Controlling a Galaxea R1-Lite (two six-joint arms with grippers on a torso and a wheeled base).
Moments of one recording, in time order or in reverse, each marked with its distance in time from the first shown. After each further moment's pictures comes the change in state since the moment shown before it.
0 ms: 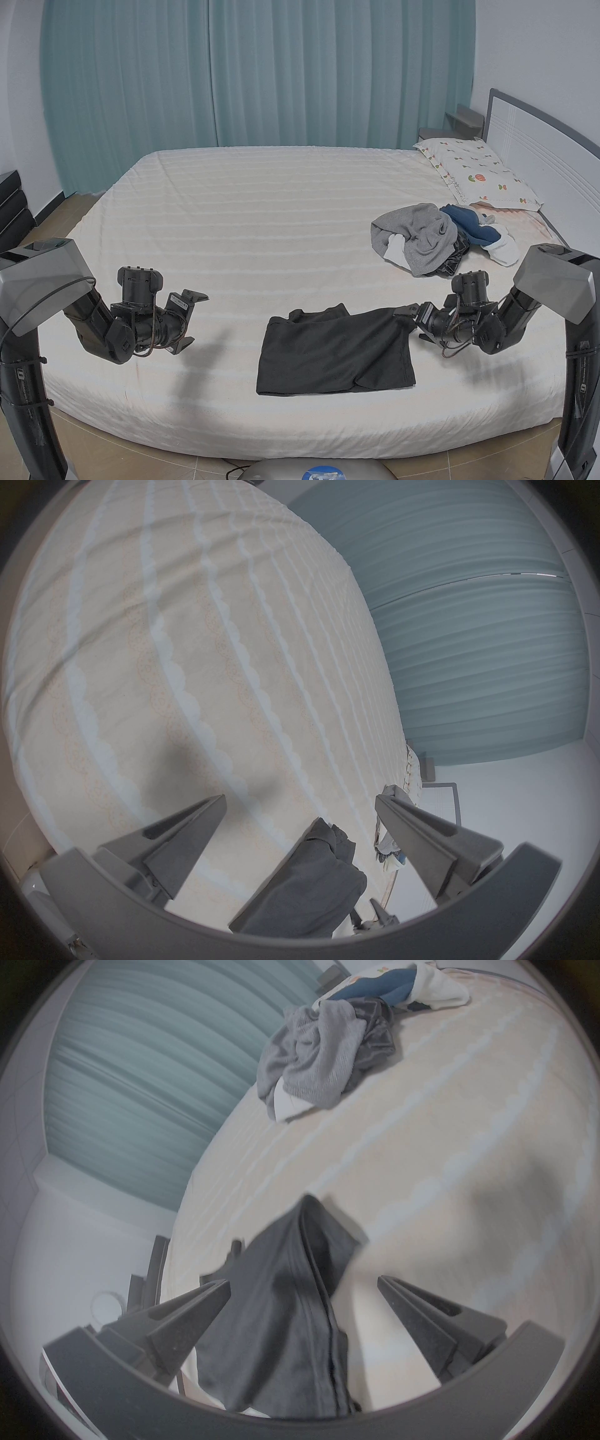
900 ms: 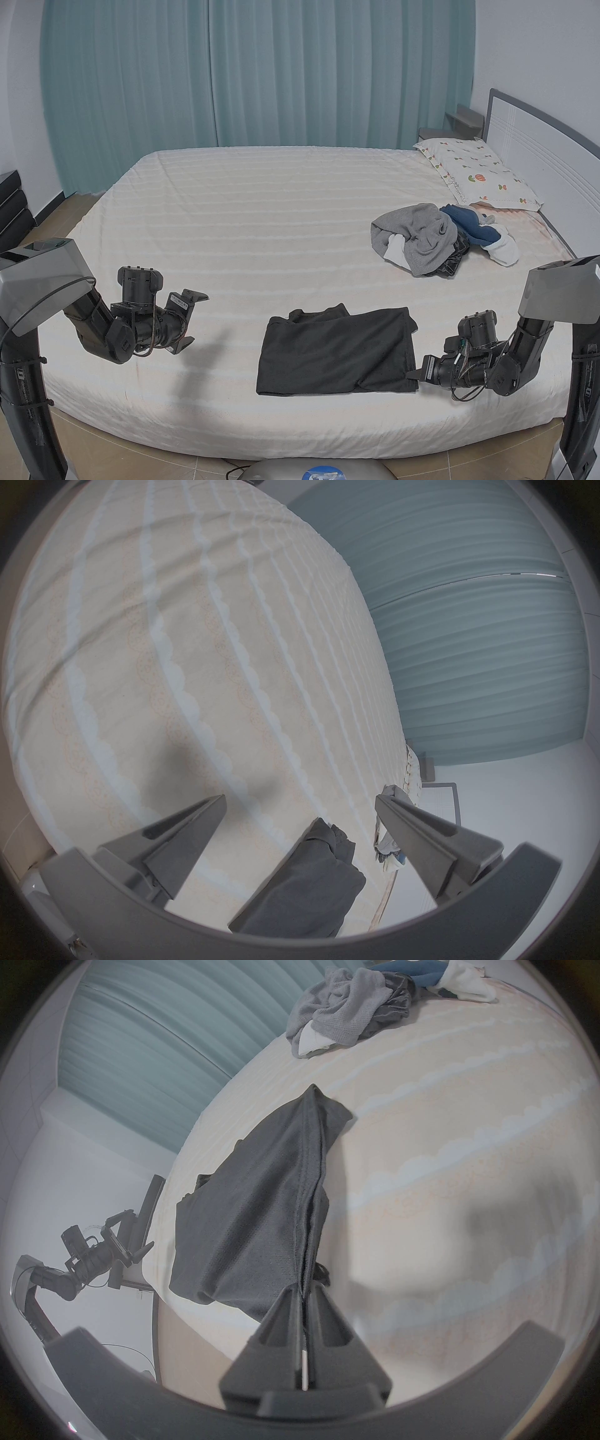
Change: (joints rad) left arm 0.000 0.000 -0.001 0.000 0.000 0.000; right arm 0.060 -0.074 0.416 -0.179 0.073 -0.234
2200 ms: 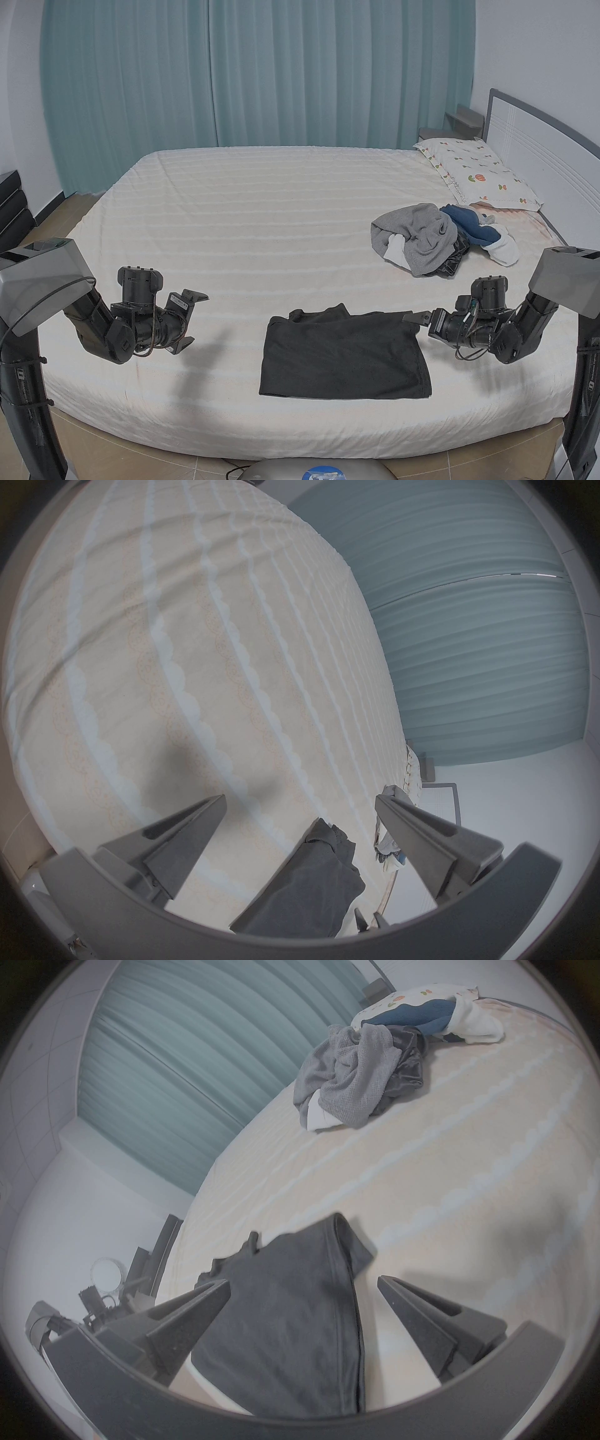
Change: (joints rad) left arm 0.000 0.000 0.000 0.000 0.001 -0.001; right arm -0.104 0.000 -0.225 0.012 0.028 0.045
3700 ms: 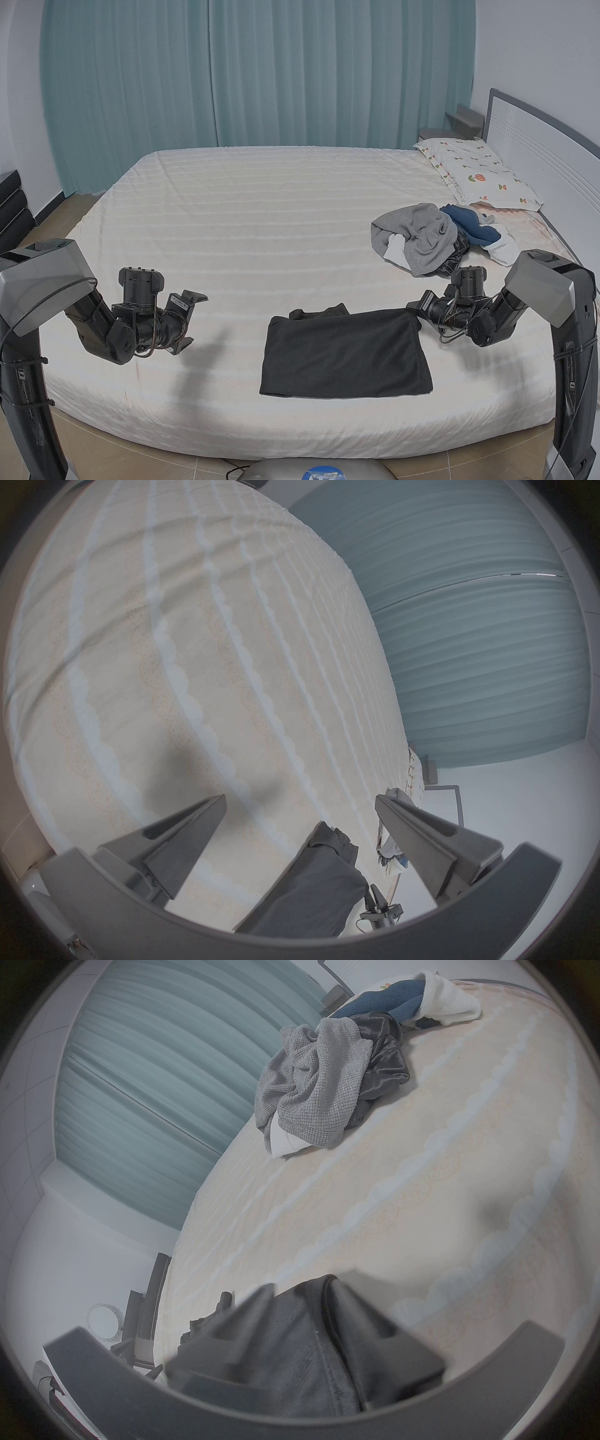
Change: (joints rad) left arm -0.003 0.005 -0.001 -0.001 0.022 0.001; right arm -0.006 0.206 -0.372 0.114 -0.112 0.172
